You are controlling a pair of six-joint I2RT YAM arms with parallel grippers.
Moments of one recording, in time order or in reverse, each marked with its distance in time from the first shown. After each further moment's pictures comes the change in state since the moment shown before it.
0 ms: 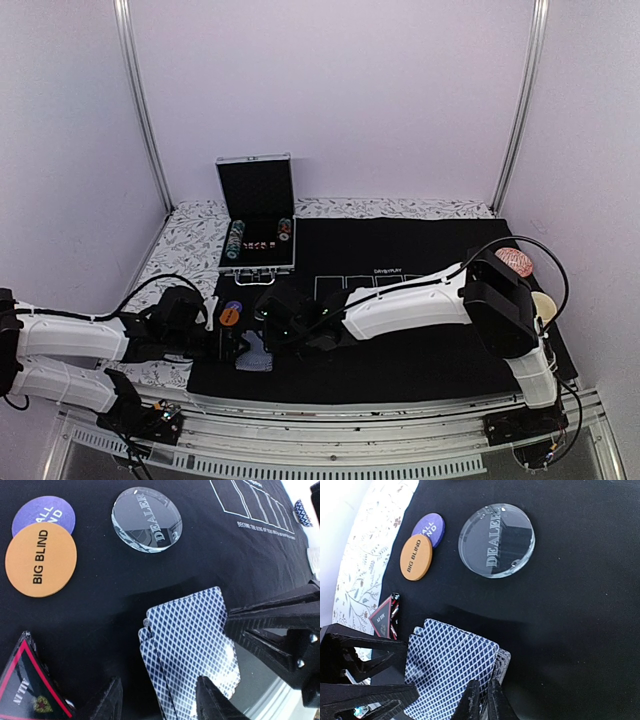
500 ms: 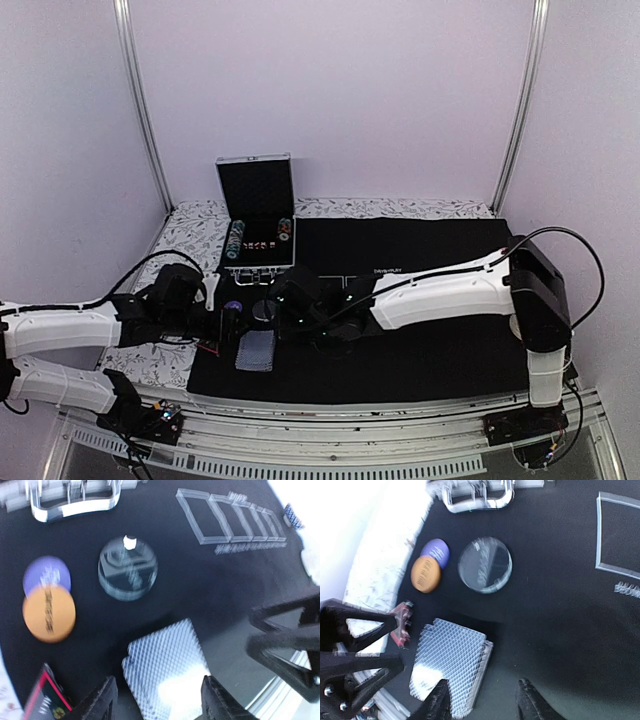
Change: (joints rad) left arm 0.005 -0.038 0.130 -0.127 -0.043 0.094; right arm -0.006 -0.147 -0.095 -0.036 0.067 -0.028
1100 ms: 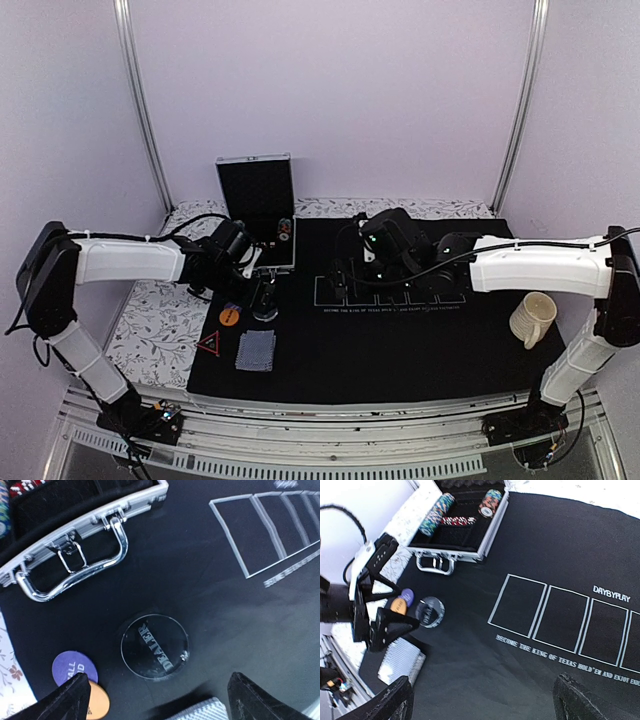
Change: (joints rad) left arm 0.060 0.515 0.531 -0.274 -0.098 0.256; right arm -0.209 -0.473 -0.315 -0.014 -0.021 -0.364
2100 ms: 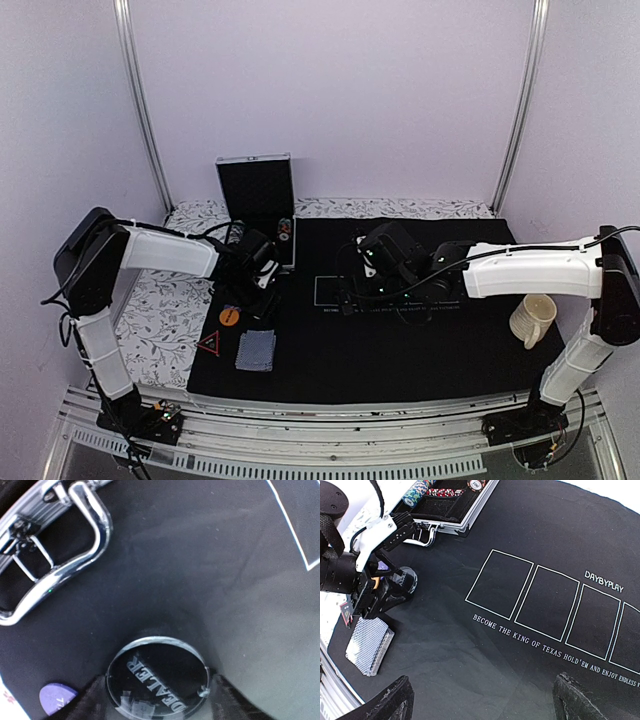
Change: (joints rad) left arm -0.028 0.261 0.145 -0.084 -0.066 0.066; right arm -0.010 0.018 -0.063 -0.027 0.007 -0.095
